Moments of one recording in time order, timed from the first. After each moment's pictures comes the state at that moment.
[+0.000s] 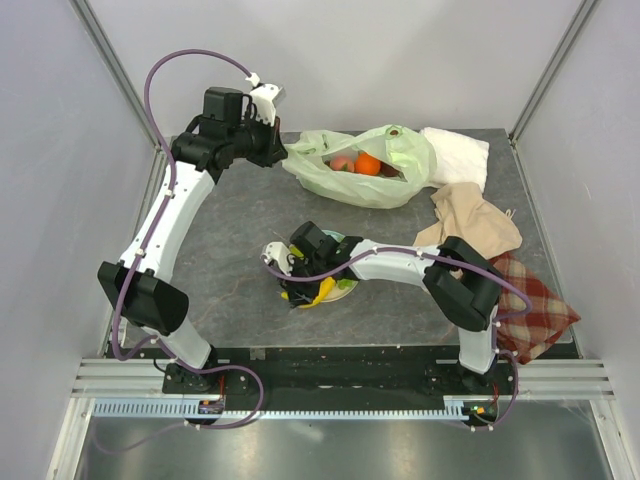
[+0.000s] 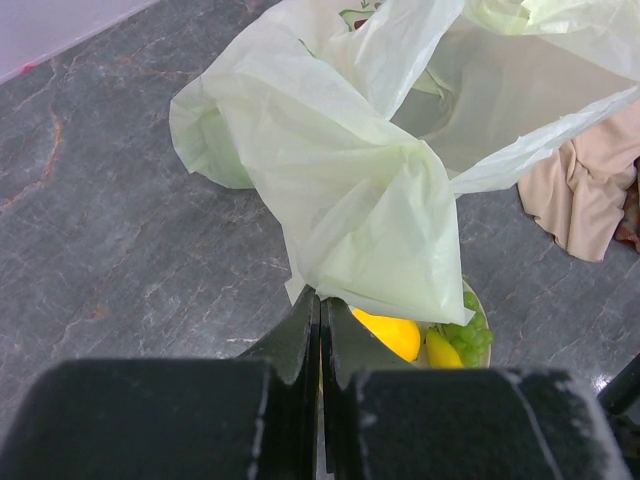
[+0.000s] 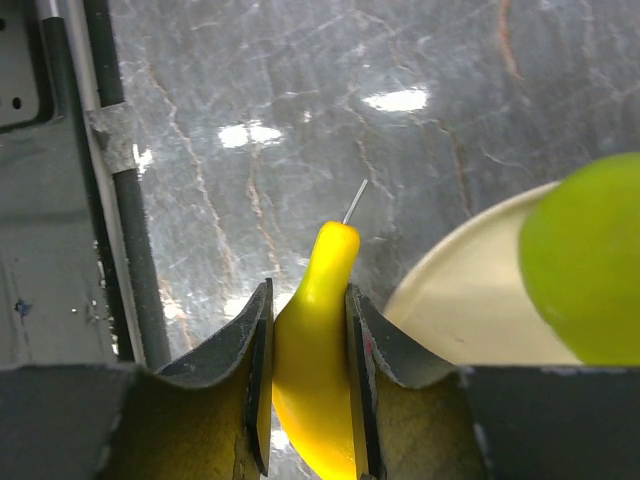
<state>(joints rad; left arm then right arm) -0.32 1.66 1.83 -0.75 0.34 0.06 0.99 1.91 1.27 -0.28 -0.46 -0.21</state>
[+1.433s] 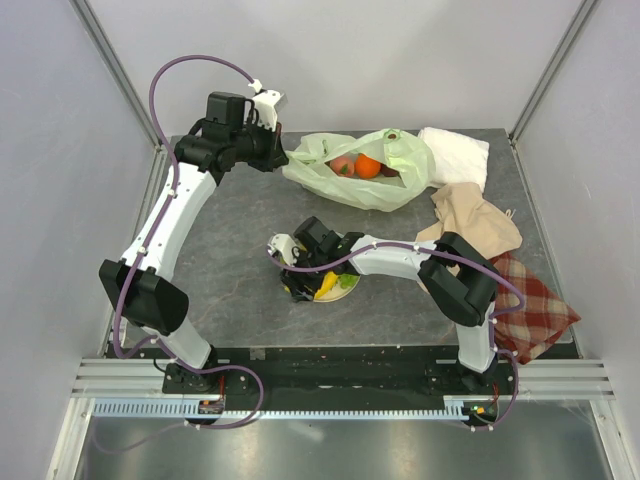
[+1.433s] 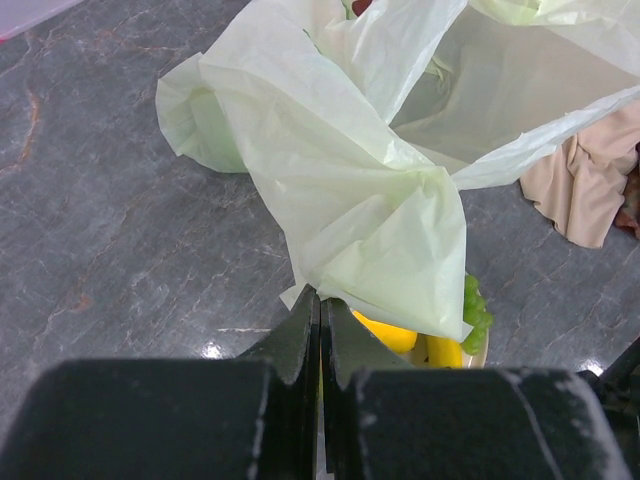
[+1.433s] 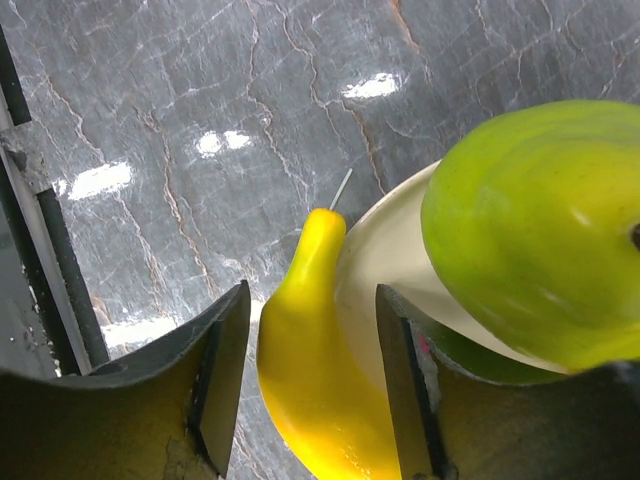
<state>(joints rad) -0.32 1.66 1.80 -0.75 0.35 0.06 0.94 1.94 1.28 -0.26 -0.39 -0.18</state>
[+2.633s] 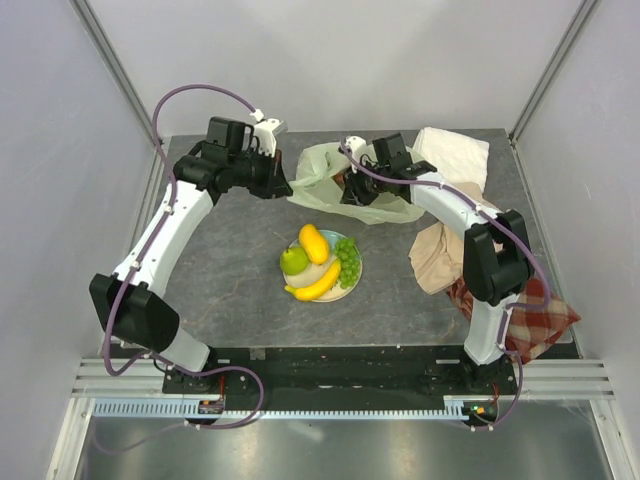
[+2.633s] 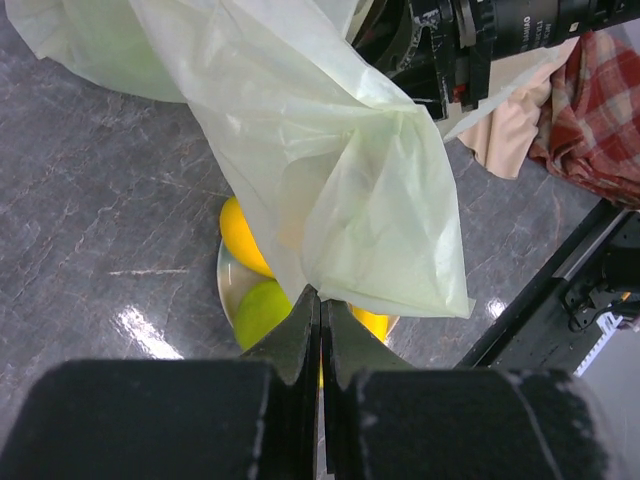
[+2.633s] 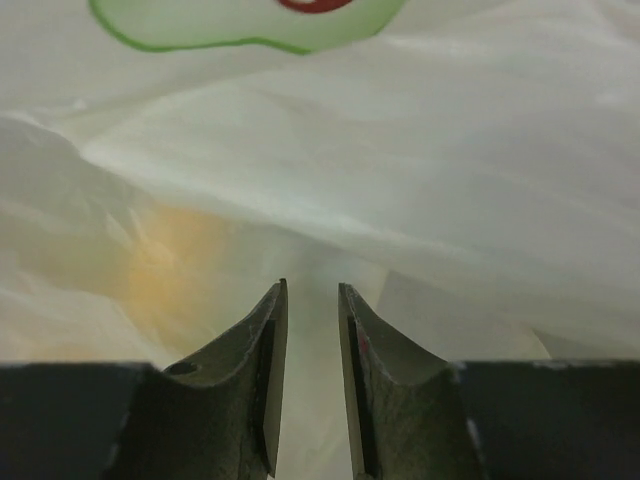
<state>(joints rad) -0.32 1.53 1.58 -0.77 0.49 -0.02 0.43 1.91 1.56 -0.41 -0.50 -0.18</state>
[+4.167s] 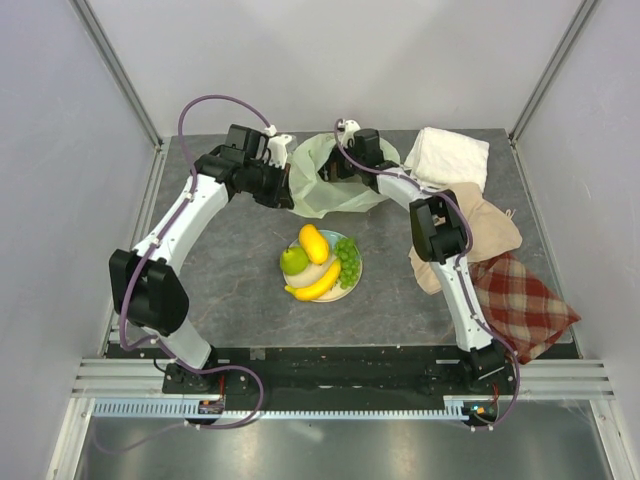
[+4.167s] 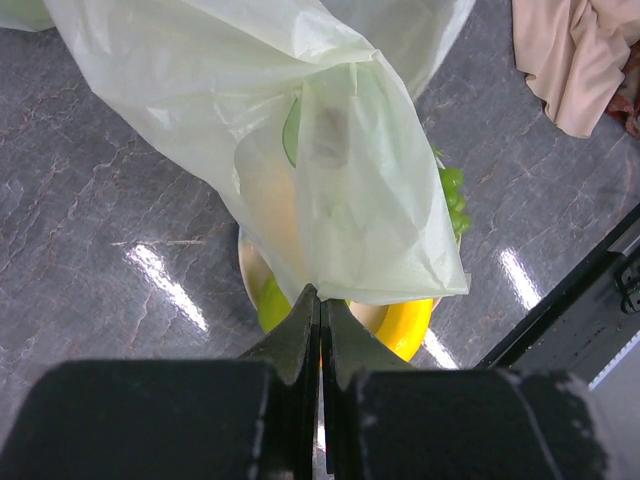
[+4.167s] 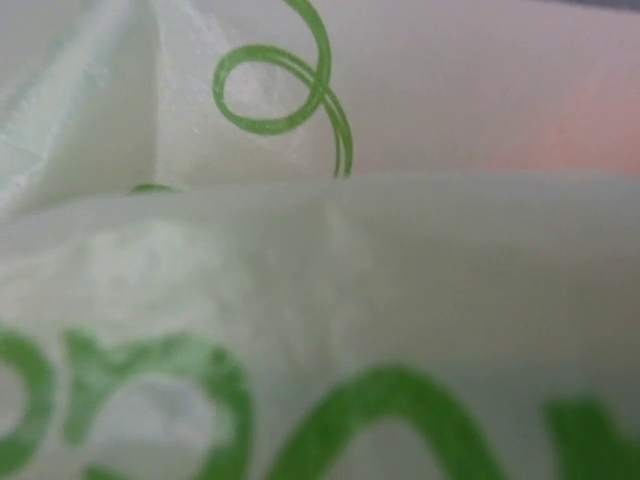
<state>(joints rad) -0.33 1.66 1.55 -0.79 0.44 0.05 0.39 2.61 2.13 0.01 -0.33 0.17</state>
